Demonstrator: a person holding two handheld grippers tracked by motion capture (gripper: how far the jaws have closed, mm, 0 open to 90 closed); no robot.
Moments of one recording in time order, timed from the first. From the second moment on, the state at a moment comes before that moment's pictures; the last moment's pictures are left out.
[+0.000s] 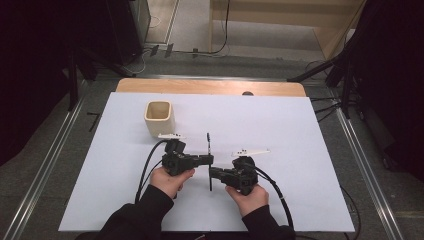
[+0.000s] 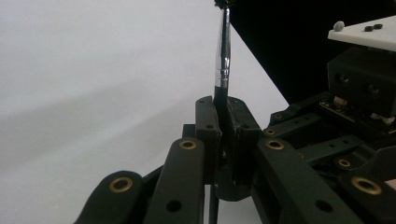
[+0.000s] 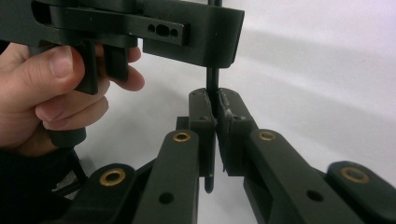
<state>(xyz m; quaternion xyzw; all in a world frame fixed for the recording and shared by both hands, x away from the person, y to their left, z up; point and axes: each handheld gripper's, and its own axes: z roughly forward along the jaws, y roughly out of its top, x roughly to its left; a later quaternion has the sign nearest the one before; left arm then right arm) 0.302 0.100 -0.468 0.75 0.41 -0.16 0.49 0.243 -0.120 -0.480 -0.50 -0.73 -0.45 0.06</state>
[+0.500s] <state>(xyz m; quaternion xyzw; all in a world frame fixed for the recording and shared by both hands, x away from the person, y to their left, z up) 0.302 0.099 -0.469 0.76 0.41 -0.16 0.48 0.245 -0.118 -0.482 -0.49 -0.74 -0.45 0.07</state>
